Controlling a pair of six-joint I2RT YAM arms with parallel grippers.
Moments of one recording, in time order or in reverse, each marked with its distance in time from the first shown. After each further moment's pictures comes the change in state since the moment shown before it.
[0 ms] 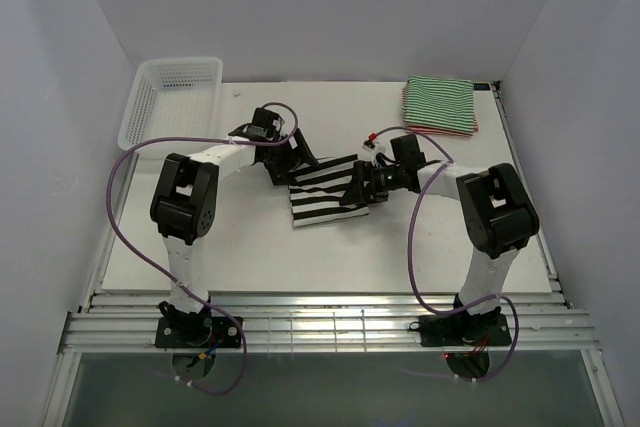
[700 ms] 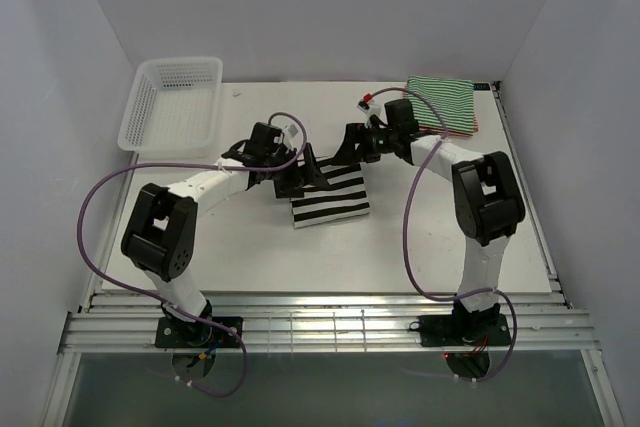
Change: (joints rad) left arm -0.098 -0.325 -0.237 0.073 0.069 0.127; right arm -0.005 0.060 0.314 -0.054 0.100 -0.039
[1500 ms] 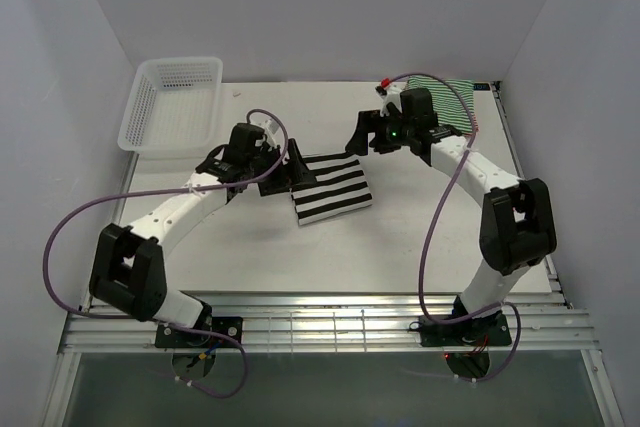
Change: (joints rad) left arm -0.003 -0.217 -0.112 -0.071 -0.098 0.001; right arm -0.002 -0.157 0.023 -0.112 0.245 -0.017
